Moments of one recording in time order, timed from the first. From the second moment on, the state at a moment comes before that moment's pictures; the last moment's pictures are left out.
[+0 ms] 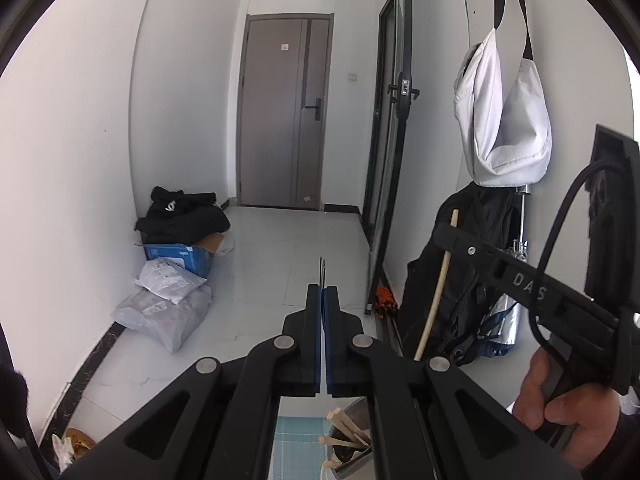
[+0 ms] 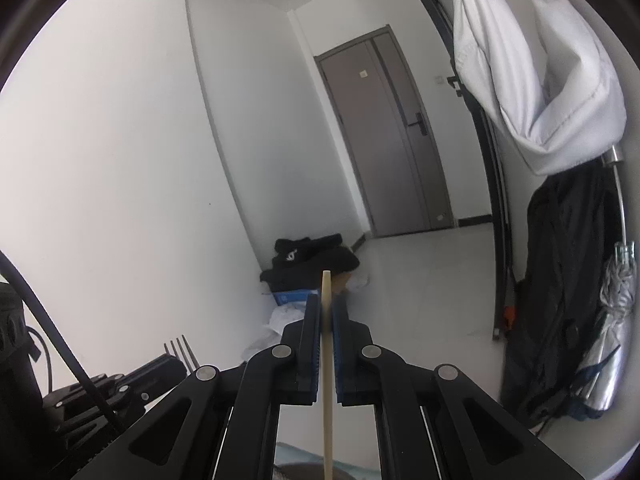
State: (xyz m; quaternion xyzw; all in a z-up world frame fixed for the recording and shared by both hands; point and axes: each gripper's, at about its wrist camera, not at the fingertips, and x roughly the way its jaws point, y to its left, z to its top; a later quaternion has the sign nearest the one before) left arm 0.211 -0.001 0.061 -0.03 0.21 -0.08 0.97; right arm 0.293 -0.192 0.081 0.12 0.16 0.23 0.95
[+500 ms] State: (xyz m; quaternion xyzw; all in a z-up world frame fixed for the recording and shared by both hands) left arm 0.208 -0.009 0.042 0.03 0.21 -0.10 0.97; right arm 0.285 -0.189 0.039 0.10 0.19 0.27 0.94
